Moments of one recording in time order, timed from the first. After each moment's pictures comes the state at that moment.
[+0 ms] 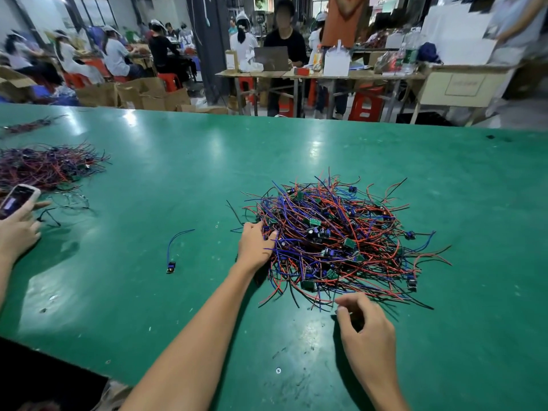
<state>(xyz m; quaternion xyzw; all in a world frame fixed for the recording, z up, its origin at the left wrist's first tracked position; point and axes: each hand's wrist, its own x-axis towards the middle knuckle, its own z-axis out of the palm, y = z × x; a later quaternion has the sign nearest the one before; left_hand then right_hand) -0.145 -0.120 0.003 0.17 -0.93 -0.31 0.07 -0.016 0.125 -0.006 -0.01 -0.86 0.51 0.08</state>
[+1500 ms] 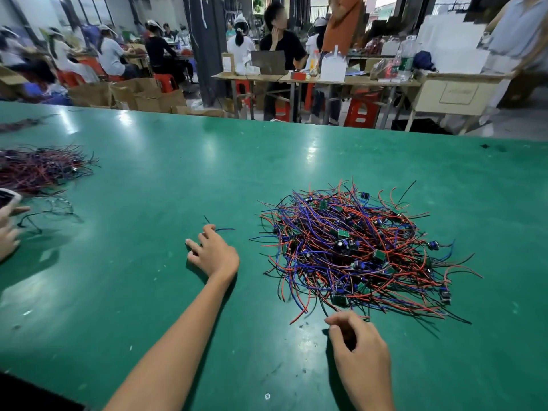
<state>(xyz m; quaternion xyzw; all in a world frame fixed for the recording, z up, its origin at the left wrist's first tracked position) -0.148 -0.151 0.000 0.42 -0.85 -0.25 0.16 -0.022 0.123 -0.004 -0.04 -0.88 0.47 0.04</state>
